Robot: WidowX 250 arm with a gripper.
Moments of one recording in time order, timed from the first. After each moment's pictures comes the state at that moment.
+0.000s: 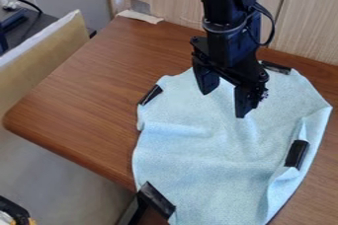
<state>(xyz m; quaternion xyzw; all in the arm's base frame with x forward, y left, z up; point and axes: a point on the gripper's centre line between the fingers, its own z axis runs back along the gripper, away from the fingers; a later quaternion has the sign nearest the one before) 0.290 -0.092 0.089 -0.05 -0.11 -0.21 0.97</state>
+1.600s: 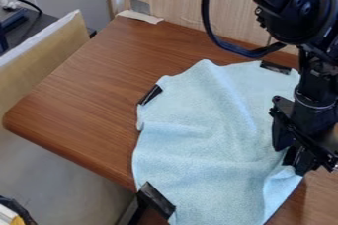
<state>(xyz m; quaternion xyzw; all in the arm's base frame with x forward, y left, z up) 0.305 -0.188 0.011 -0.04 -0.06 -0.33 0.94</state>
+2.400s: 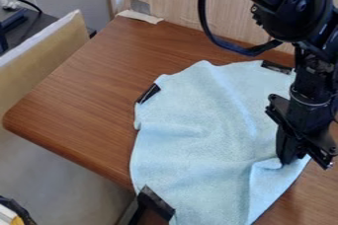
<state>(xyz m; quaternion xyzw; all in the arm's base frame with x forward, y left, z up) 0.304 -0.182 0.011 -0.04 -0.05 -0.33 0.94</state>
